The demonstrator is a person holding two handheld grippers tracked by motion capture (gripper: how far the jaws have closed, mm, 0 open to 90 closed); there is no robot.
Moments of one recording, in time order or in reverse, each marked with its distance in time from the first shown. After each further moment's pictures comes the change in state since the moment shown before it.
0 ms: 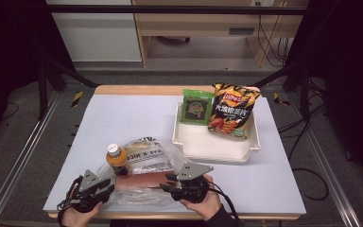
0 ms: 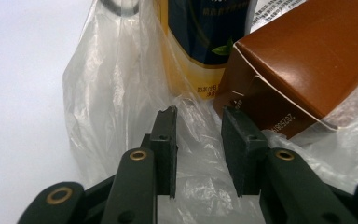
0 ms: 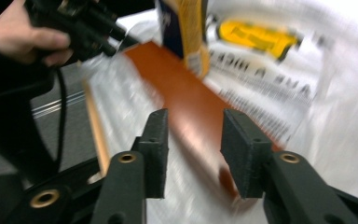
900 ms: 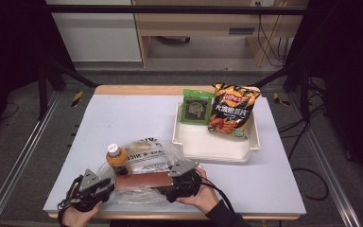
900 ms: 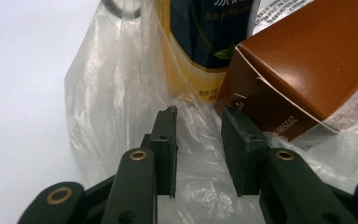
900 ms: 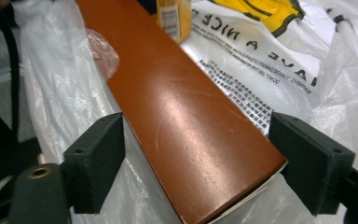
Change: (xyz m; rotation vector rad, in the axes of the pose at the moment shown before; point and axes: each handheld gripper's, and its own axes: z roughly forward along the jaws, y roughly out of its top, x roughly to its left) left arm 0.001 0.001 0.001 -0.006 -0.002 0.000; right arm -0.015 -0.014 0.035 0.144 -0.035 -0.098
